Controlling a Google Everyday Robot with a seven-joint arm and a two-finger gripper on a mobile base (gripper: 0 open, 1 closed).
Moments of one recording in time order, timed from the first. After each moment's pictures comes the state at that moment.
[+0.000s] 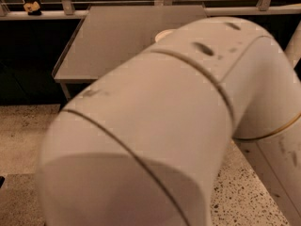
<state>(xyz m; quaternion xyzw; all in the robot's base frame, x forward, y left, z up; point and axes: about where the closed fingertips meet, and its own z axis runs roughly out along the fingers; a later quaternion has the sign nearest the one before) 0.408 -0.408 0.856 -0.16 0.69 -0.40 0.59</state>
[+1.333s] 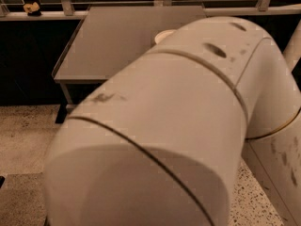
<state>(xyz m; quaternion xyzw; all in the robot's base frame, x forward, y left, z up) 0.417 -0.428 0.844 -0.07 0.70 -0.39 0.59</state>
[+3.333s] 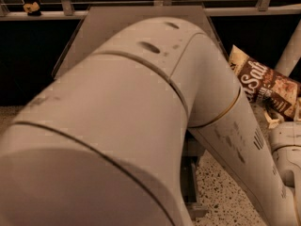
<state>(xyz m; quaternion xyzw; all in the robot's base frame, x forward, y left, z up) 0.484 -0.370 0.860 -0.03 0.67 -0.32 0.67</state>
